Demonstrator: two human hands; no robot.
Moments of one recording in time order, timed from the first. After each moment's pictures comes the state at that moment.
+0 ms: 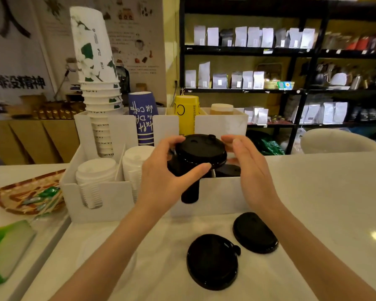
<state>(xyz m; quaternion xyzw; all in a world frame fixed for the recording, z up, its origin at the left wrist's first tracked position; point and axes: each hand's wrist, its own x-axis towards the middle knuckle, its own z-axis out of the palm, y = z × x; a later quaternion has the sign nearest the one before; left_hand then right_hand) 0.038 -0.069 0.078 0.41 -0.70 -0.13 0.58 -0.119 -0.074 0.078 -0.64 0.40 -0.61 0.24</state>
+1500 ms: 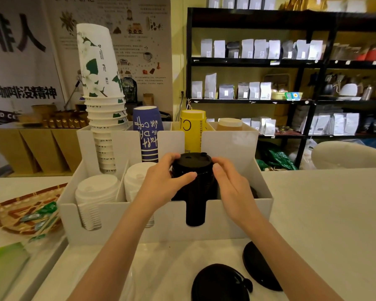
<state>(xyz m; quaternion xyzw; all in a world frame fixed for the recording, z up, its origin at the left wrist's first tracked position) 0.055 -0.137 0.082 0.49 -0.69 -0.23 0.47 -0.098 -0.116 0.066 -0.68 0.46 -0.52 0.24</state>
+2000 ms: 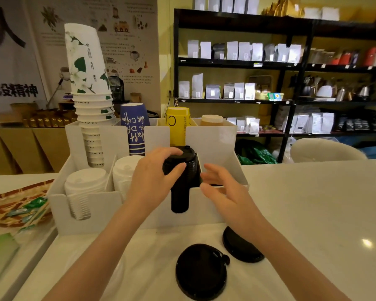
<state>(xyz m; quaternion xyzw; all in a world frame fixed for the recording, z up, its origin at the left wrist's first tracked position) 0.040 -0.097 0.086 0.44 -0.74 -0.01 0.51 -0.118 -0.051 0.069 -0.70 0.47 -0.47 0.25</state>
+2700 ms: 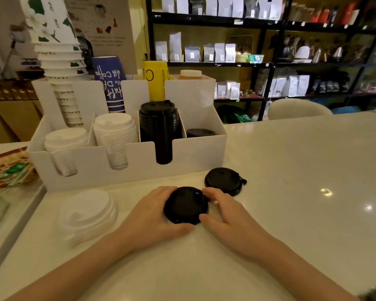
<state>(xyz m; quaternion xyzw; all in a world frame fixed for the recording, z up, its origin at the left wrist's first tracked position) 0.046 -0.019 -0.031 0.45 -0.84 -0.20 0.23 -0.138 0.037 -0.024 -0.71 0.58 -0.32 0.24</state>
